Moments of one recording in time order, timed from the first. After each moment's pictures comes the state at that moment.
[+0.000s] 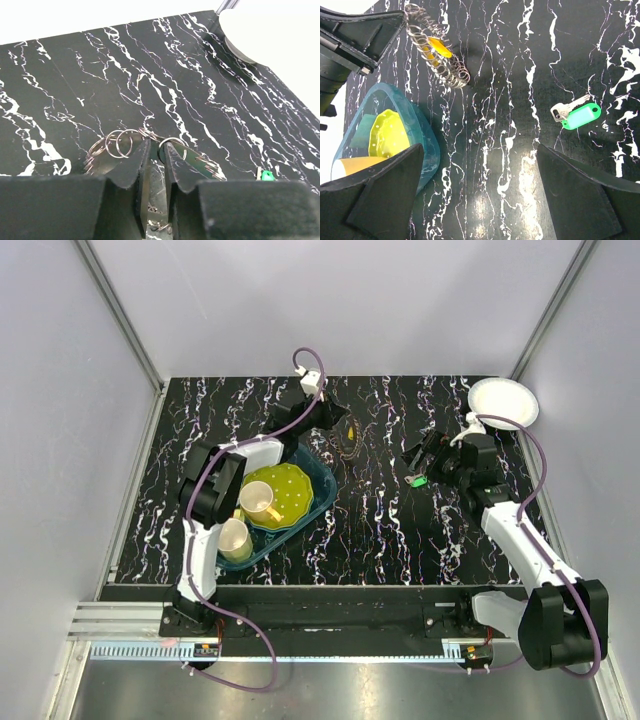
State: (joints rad) left arm -0.45 2.15 1.44 0.56 0.32 -0.34; right arm 0.14 1.13 0.73 -0.07 -0.23 0.60
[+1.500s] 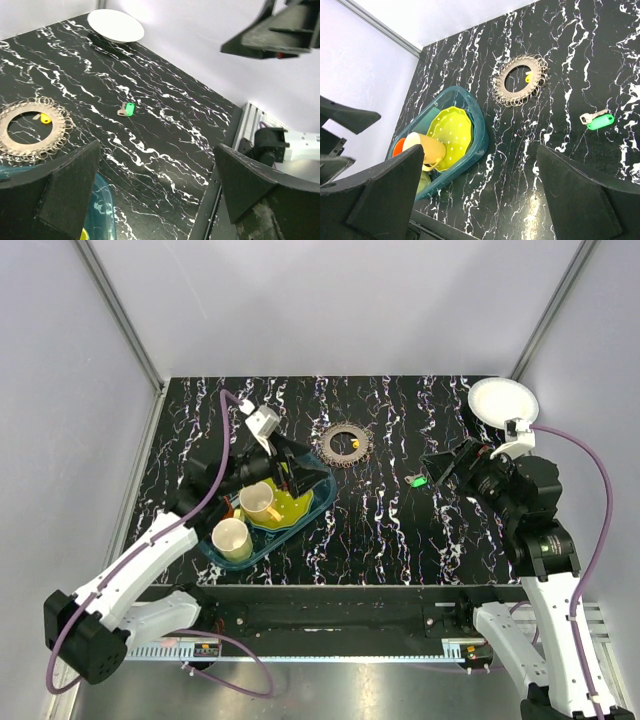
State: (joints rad) left arm -0.53 1.05 0.89 0.13 0.56 -0.34; right arm 0.14 0.67 0.96 -0.49 -0.27 0.58
